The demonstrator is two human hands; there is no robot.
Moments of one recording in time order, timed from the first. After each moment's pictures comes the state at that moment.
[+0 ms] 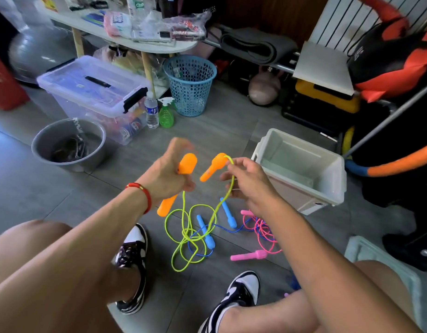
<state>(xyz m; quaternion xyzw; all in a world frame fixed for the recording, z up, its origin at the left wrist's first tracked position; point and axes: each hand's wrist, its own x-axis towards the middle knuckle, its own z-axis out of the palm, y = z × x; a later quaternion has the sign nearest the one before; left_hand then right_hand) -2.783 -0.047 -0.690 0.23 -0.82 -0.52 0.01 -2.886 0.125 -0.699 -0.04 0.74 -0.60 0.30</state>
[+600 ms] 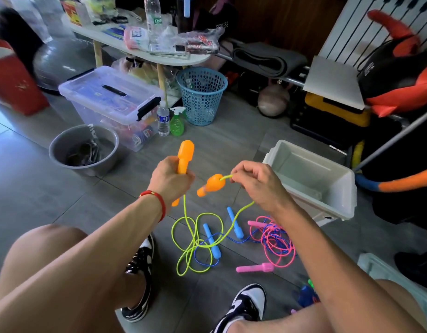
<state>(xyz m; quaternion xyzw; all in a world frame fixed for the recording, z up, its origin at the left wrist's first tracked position) -2.784 -0.052 -0.700 0.38 -0.73 -0.56 0.11 -2.889 0.128 -0.675 -0.30 0.82 -0.46 0.18</state>
